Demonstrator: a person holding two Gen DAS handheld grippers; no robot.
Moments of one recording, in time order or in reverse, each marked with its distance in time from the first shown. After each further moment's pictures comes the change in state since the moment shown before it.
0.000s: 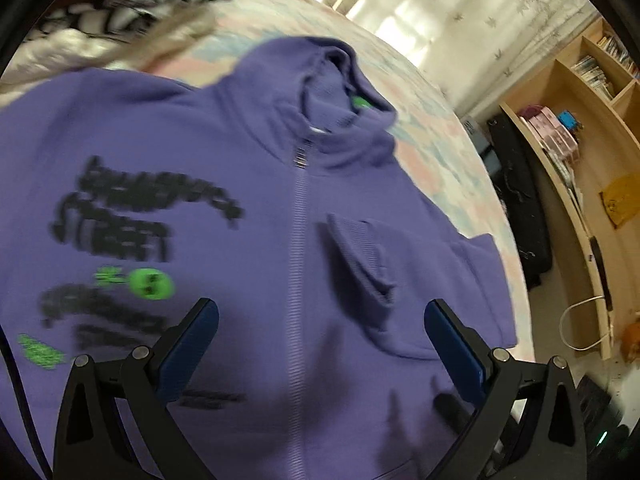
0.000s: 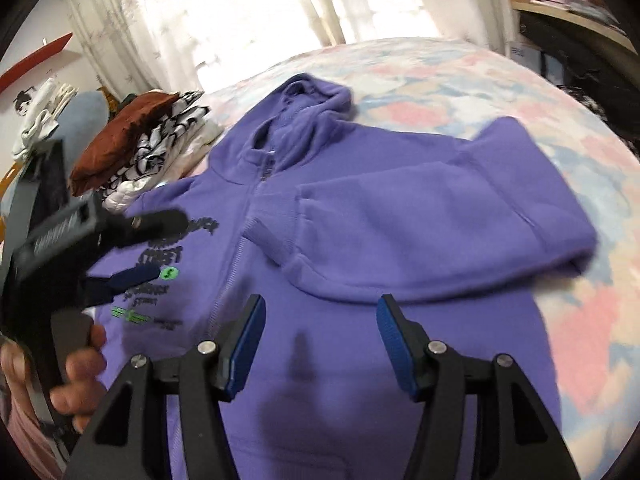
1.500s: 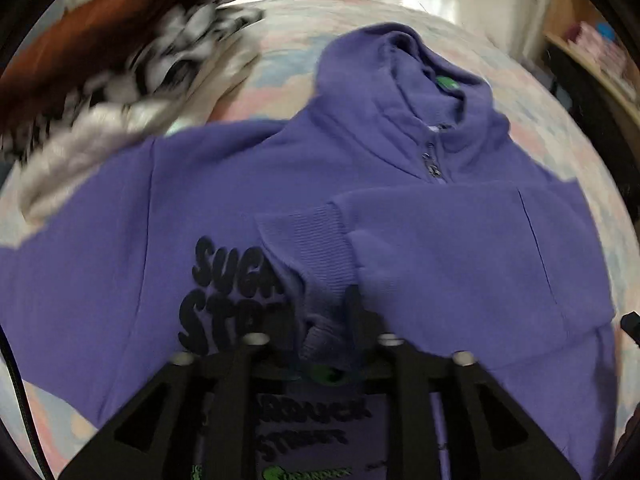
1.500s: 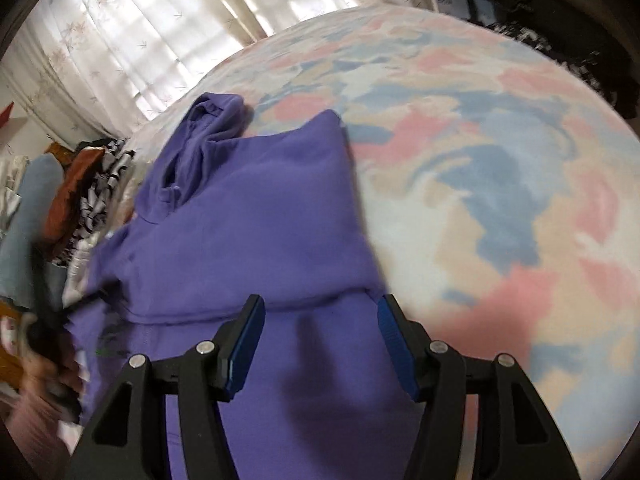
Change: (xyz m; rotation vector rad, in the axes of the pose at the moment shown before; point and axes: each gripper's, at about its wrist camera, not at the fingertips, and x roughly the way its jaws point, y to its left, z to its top) left arm -0.017 0.048 0.044 0.231 0.000 0.387; right arm -0.008 -0.117 0.029 0.232 0.083 -0.013
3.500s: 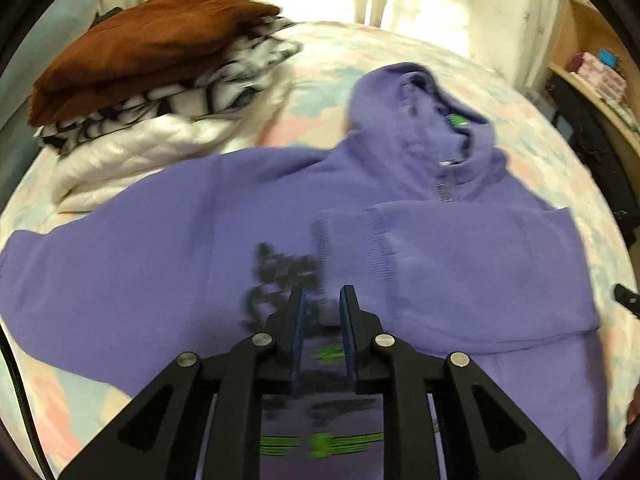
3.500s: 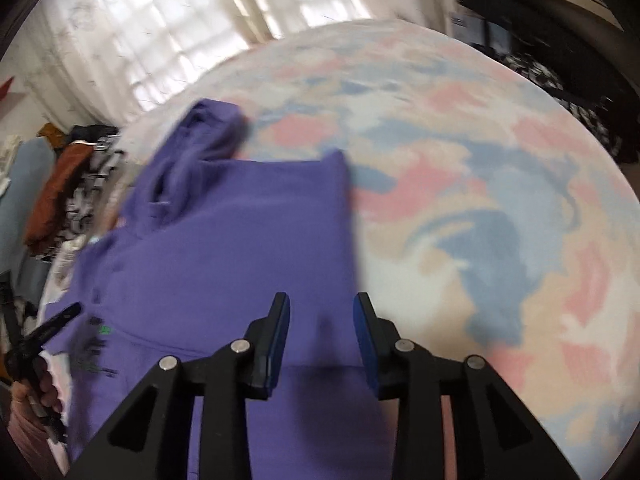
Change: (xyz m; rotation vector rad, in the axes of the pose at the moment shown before) left arm -0.046 0.019 -0.019 -0.016 -0.095 0.001; right arm -0.003 0.026 0.026 -0.105 -0.024 -0.069
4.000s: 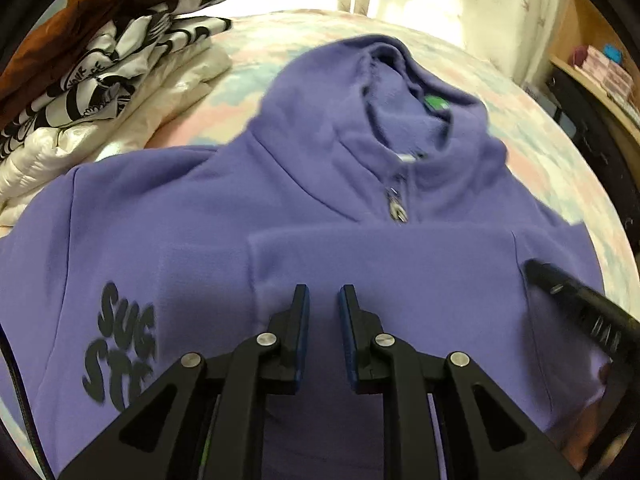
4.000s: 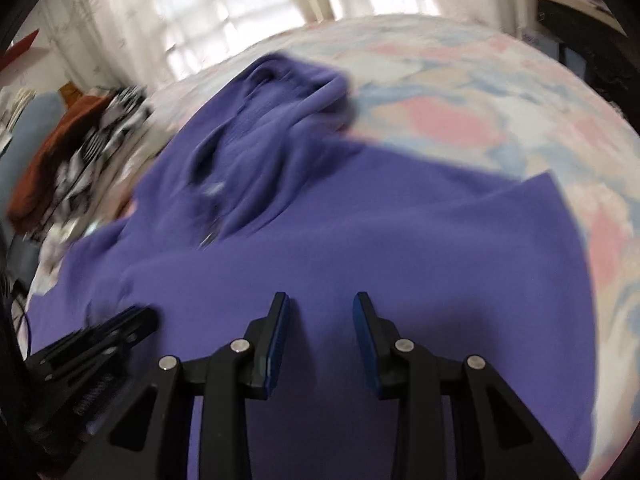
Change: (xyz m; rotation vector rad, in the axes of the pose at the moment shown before) left arm 0.089 -0.063 0.027 -0.024 0.006 -0.001; right arm 0.125 0.100 0.036 -0.113 -0.018 -0.008
